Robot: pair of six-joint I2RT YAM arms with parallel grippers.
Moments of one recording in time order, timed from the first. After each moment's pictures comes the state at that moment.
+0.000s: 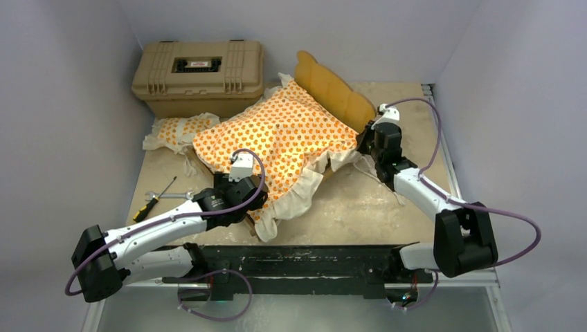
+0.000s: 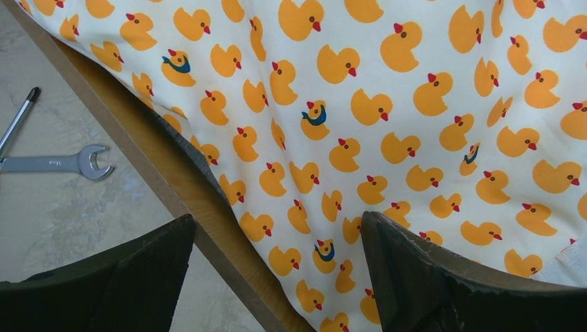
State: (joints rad) left arm -0.95 1.06 0.75 -0.69 -0.75 -0.68; right arm 0.26 1.35 0.74 0.20 0.11 0.40
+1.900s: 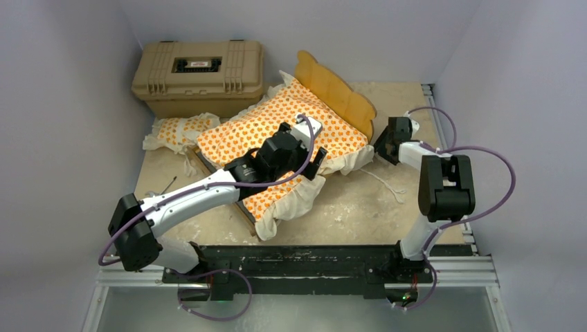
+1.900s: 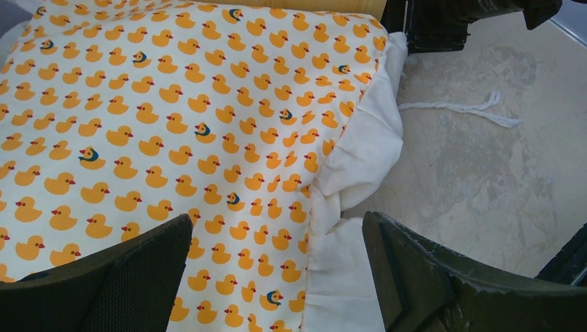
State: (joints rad) left arm -0.94 1.40 1.16 -0.16 -0.27 -0.10; right arm -0.01 1.75 0.99 -0.10 0.19 0.59
